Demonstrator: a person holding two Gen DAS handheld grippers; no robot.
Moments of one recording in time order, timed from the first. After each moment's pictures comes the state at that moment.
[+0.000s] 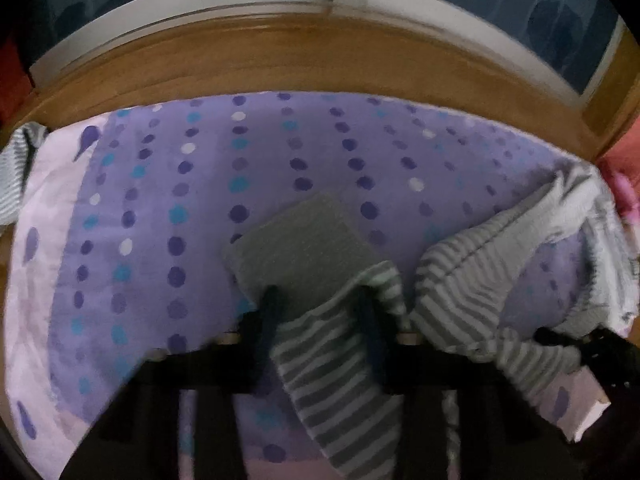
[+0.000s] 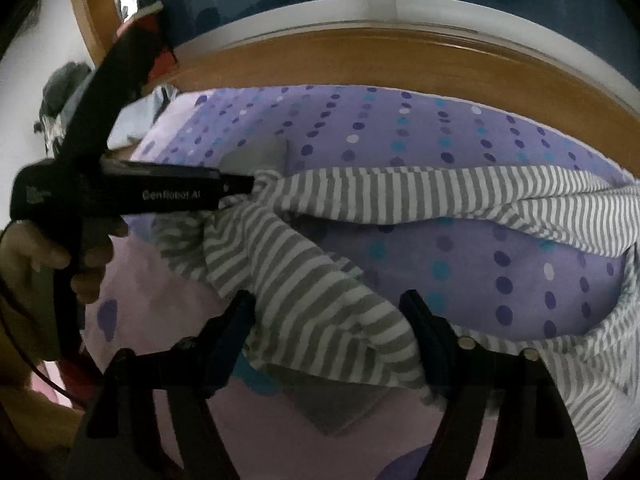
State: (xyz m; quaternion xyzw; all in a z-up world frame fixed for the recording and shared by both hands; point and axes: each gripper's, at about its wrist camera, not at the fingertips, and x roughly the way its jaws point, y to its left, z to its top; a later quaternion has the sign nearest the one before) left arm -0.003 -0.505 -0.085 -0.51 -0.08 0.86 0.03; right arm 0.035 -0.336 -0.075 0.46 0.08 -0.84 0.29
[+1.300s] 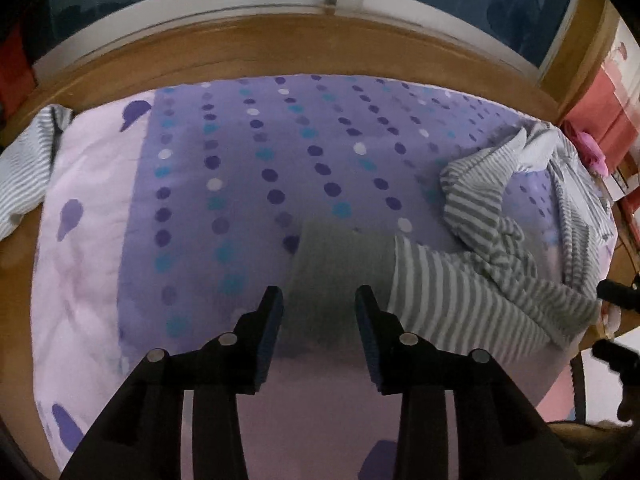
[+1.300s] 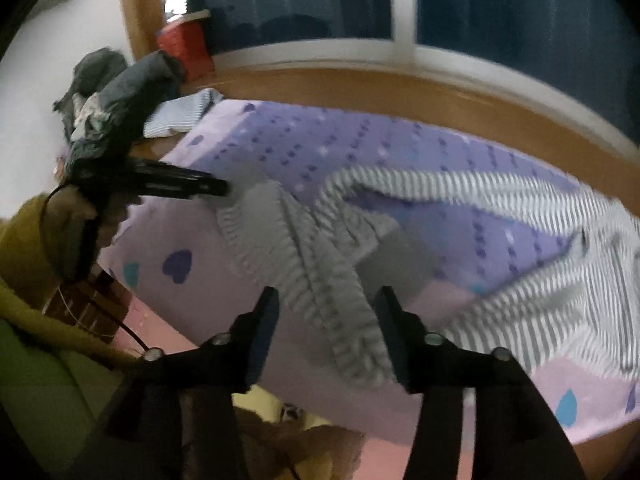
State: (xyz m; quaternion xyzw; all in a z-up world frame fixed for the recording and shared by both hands) left arm 0.066 -0.575 -0.081 -0.51 -0.04 0.85 0.09; right arm 0.145 -0.333 -0.025 0.41 0.11 -0.86 0.29
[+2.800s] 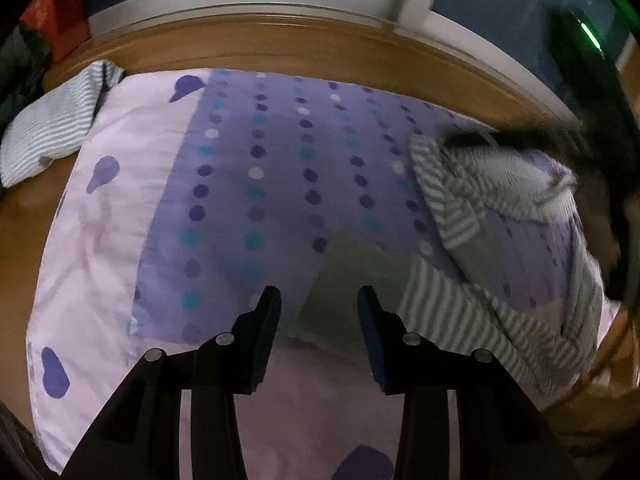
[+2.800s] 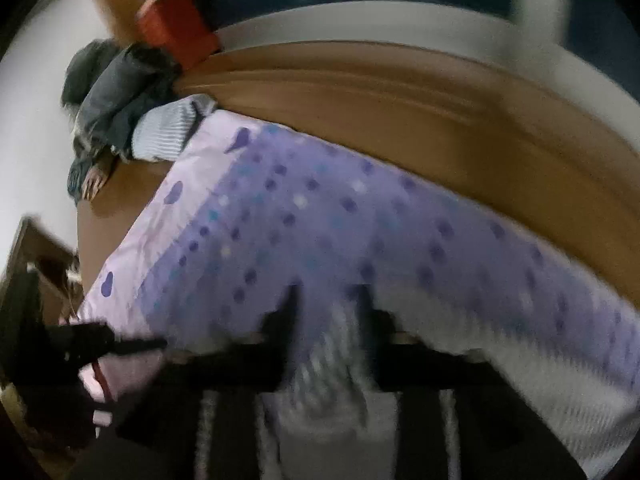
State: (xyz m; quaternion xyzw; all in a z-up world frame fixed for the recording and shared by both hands) left arm 0.072 -0.588 -0.084 -0.50 -0.11 0.86 0.01; right arm -0.095 -0.442 -0.043 0.51 0.10 -0.77 0.38
